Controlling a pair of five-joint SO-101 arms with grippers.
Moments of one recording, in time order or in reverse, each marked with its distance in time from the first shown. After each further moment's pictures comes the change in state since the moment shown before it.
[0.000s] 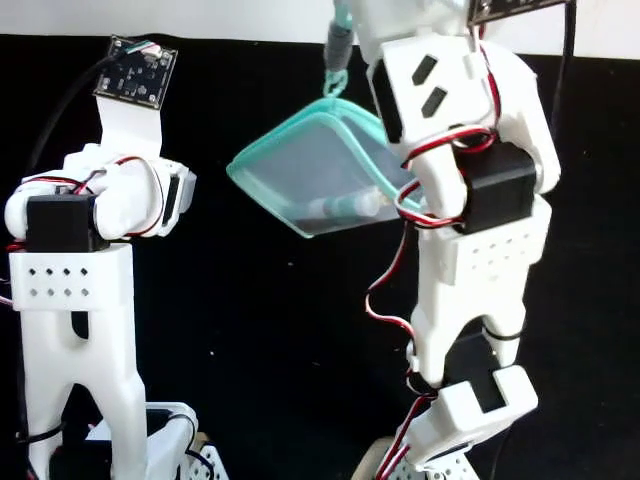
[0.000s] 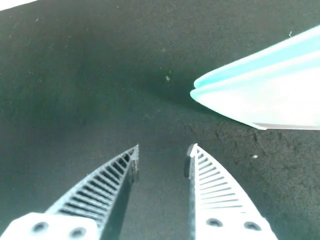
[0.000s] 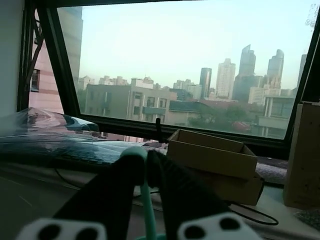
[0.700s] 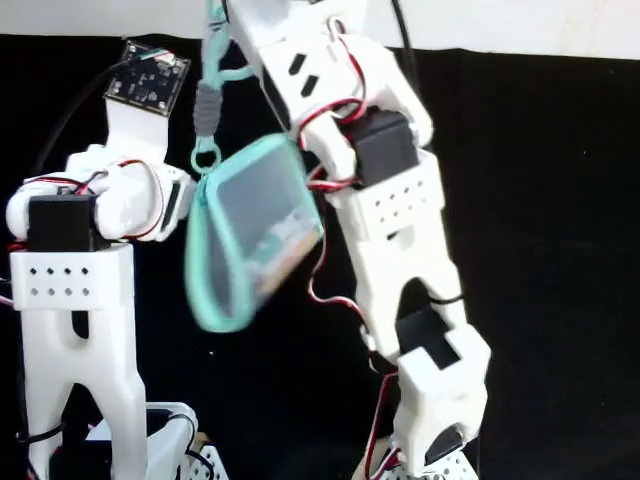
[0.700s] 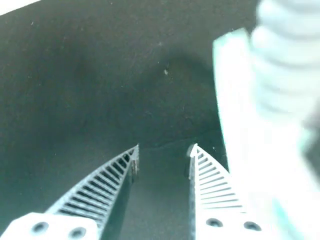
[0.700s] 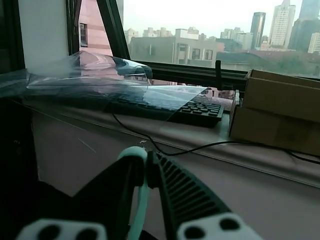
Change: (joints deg) left arm -0.9 0.0 0.5 1.1 -4.2; right arm -9.3 14.1 -0.4 -1.7 -1.3
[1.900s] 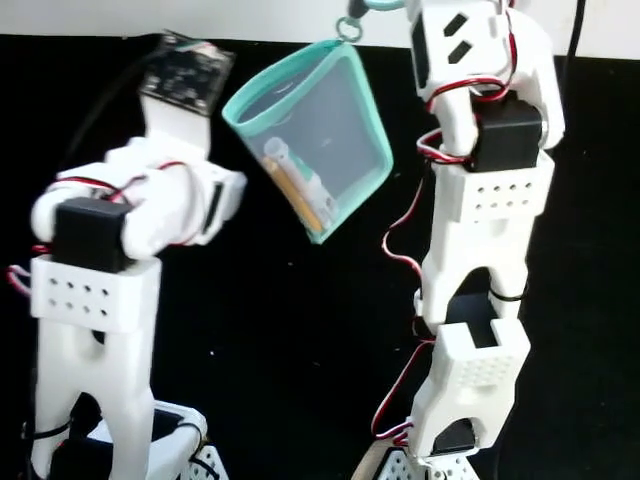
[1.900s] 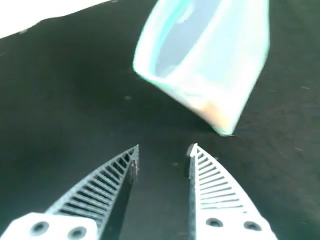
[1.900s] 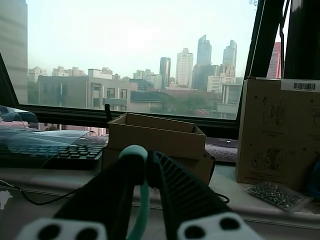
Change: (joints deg) left arm 13.7 0.1 -7.5 3.3 8.0; right arm 21.1 0.9 -11.7 0.5 0.0
